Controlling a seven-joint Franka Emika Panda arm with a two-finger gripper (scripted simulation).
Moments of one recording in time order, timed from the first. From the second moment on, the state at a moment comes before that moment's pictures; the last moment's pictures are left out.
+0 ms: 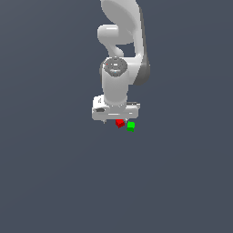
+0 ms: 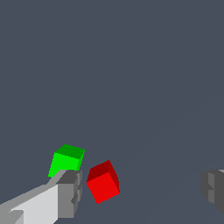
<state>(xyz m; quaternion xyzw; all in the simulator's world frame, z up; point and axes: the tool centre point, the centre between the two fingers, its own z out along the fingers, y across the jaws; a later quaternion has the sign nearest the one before) -0.034 -0.007 0.148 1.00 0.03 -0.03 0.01</state>
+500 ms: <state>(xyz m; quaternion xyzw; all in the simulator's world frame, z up) -0.071 0.012 0.113 0.99 0.14 -0.01 0.00</state>
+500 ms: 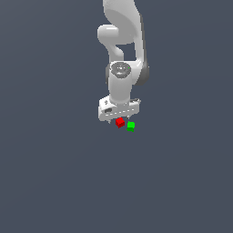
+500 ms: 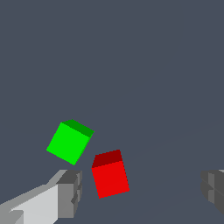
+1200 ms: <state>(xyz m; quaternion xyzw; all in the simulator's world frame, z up) -0.115 0.022 0.073 0.97 0.25 0.00 0.00</state>
